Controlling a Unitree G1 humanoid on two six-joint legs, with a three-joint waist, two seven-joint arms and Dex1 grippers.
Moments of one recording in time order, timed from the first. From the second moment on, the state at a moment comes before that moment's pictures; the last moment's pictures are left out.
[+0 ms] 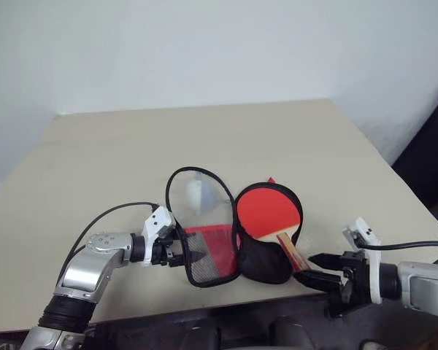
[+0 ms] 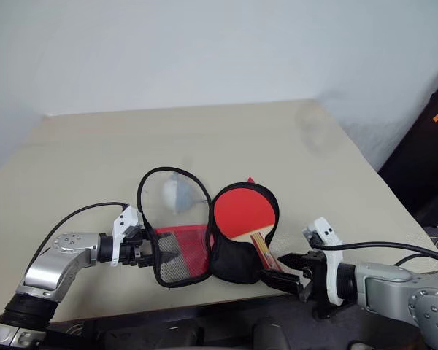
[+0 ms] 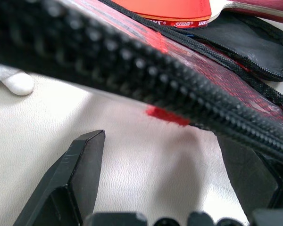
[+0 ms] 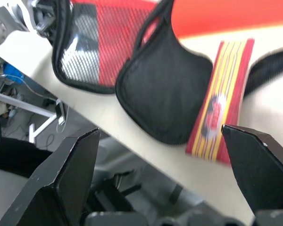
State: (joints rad) left arm -0.13 0.69 -0.09 0.01 -0.33 0.44 -1.12; right arm 0.15 -0.80 -0.27 -0.66 1.30 1.26 0.35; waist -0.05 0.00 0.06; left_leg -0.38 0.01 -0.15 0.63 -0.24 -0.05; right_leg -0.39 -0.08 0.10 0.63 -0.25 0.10
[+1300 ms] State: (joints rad) left arm -0.15 0.69 -0.09 0.00 -0.33 0.47 -1.11; right arm -0.01 -0.65 0.04 -0.63 1.18 1.20 0.35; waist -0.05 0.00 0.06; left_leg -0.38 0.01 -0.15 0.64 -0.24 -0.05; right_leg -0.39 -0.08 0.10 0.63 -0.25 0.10
